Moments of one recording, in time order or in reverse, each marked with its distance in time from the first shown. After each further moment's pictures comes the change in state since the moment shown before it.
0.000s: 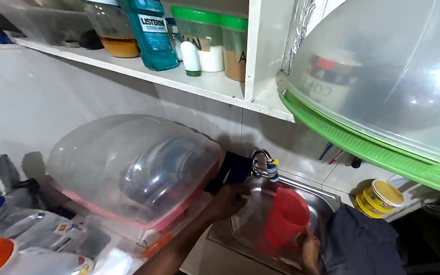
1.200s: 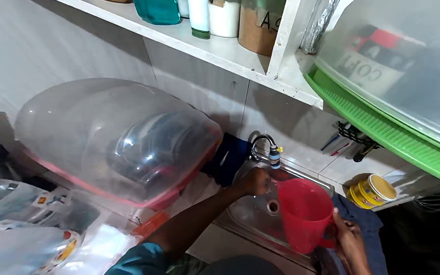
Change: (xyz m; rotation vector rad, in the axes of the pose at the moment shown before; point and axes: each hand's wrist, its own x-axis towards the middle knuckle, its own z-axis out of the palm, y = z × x) left_hand 0.094 -0.006 0.077 0.145 -0.187 0.076; right_hand -0.050 -0.219 -0.040 -0.427 -0.145 -0.165
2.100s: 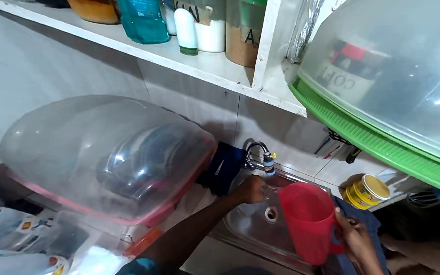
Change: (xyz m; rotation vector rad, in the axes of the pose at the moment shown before) left_hand 0.005 -0.002 0.000 -0.010 -0.048 0.008; right_hand 0.008 -0.032 -0.017 -0.087 0.002 0.016
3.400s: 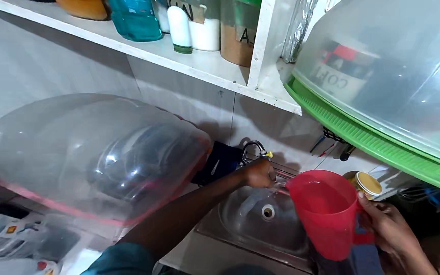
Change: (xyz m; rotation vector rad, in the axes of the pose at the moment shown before) left_hand 0.001 0.093 -0.094 -0.062 -0.163 -0.018; right_hand -0.007 -0.125 -0.055 -0.094 -0.037 -0.106
